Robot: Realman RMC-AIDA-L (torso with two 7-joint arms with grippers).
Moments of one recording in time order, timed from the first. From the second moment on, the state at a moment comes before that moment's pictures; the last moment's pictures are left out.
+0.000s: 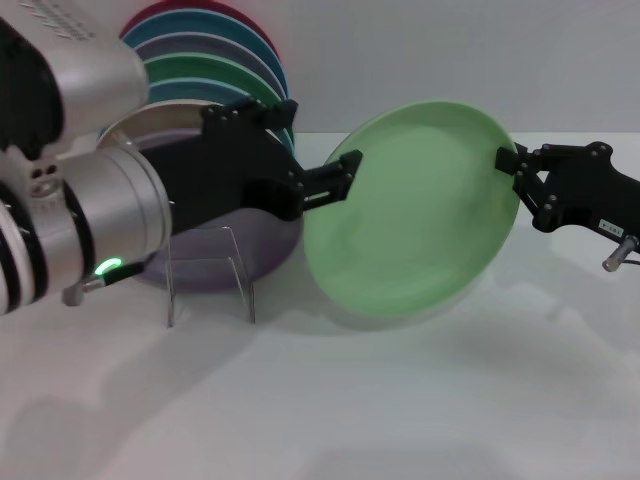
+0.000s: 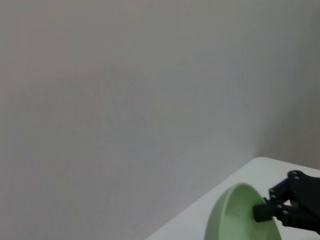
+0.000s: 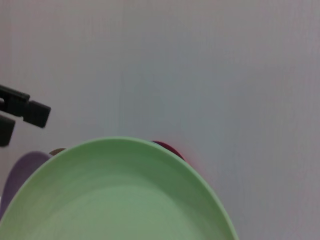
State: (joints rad) left arm -0.07 -2.06 -1.37 -1.88 2.17 -0.76 0.79; right arm 0.32 2.08 2.10 0.78 -1.33 1.19 -2.12
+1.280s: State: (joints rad) left arm -0.18 -2.06 -1.33 -1.71 2.17 -0.69 0.82; right arm 0.31 2.08 2.10 0.78 -1.30 1.25 -2.11
